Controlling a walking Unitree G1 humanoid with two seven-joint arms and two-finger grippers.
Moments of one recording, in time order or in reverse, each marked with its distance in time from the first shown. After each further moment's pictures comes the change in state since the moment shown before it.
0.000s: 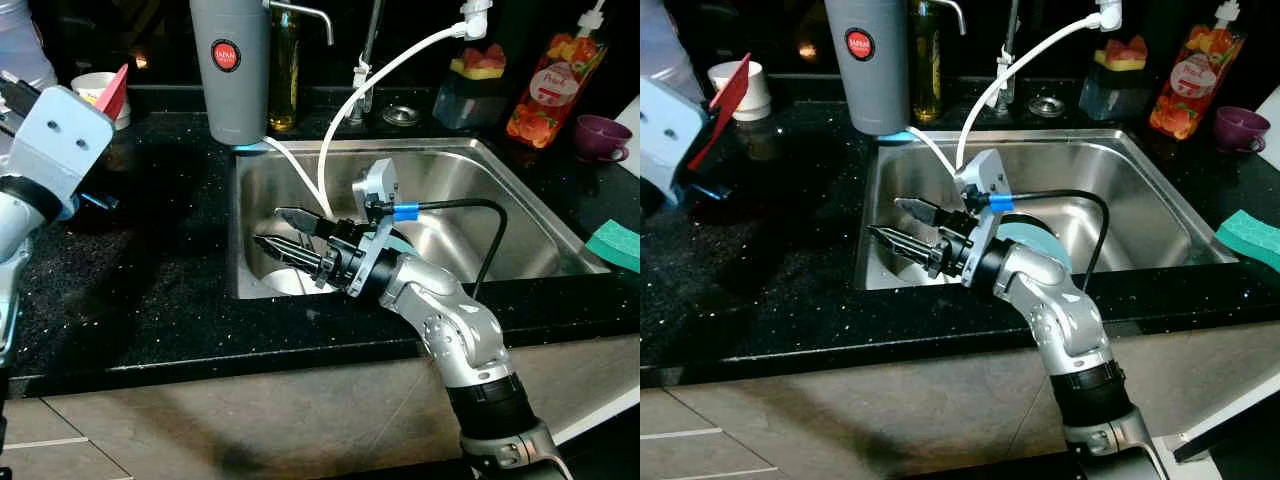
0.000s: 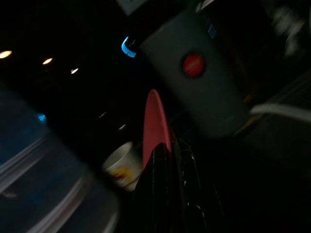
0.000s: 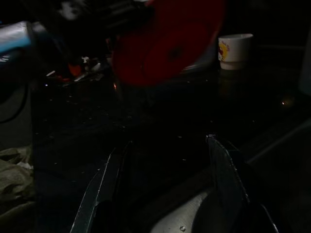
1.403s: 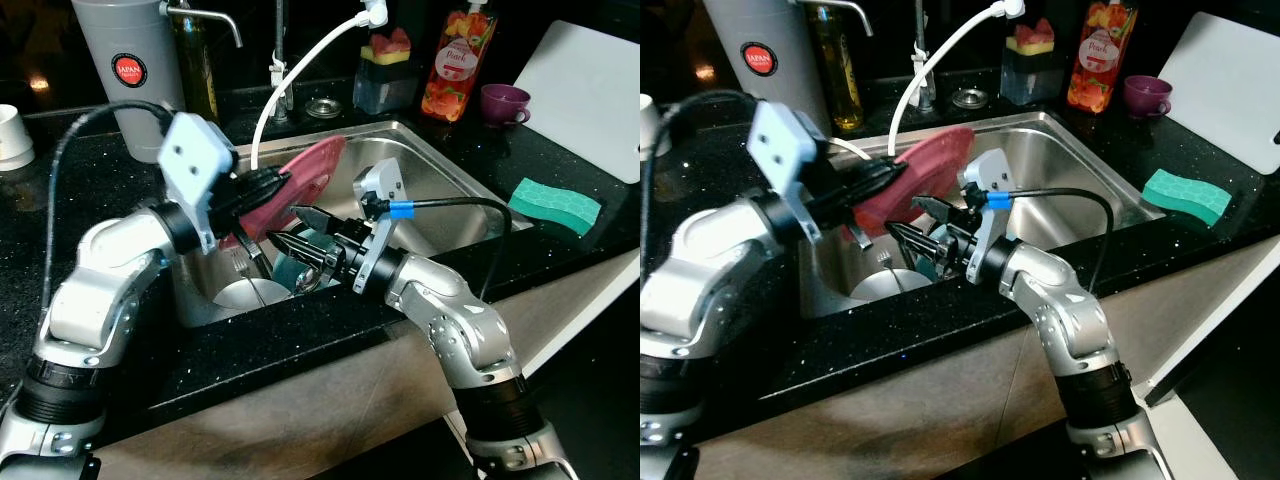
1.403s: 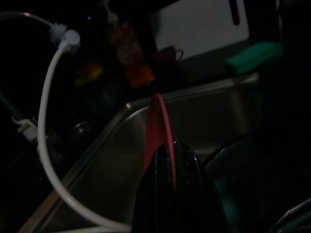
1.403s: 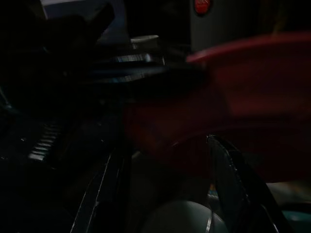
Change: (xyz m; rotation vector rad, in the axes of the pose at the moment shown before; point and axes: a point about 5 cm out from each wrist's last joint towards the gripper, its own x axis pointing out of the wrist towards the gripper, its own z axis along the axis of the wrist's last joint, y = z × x) left arm 0.021 -0.105 0.029 -0.331 -0.190 -0.619; right arm -0.006 -0.006 0.003 -0.076 0.062 -0.102
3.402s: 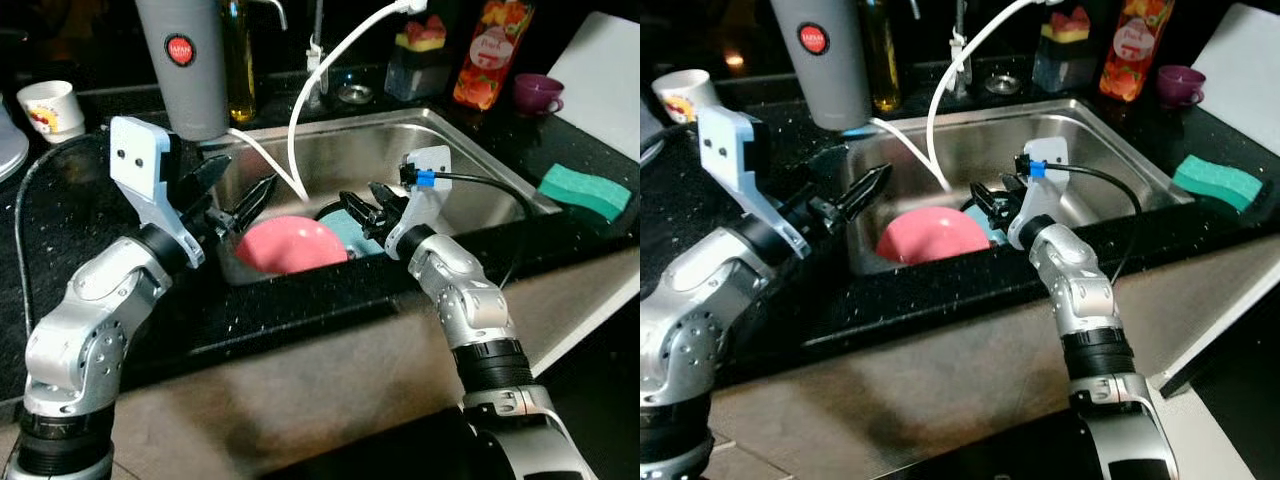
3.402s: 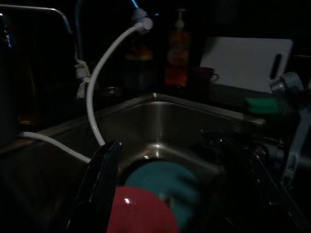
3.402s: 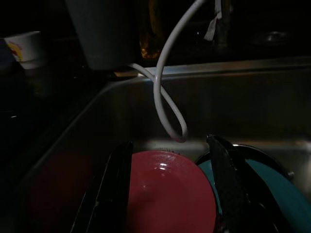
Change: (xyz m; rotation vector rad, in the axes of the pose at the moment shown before) left arm -0.023 -0.014 0.005 -0.433 -0.090 0.250; right arm -0.022 -0.079 -0.016 -0.009 0.009 -0.554
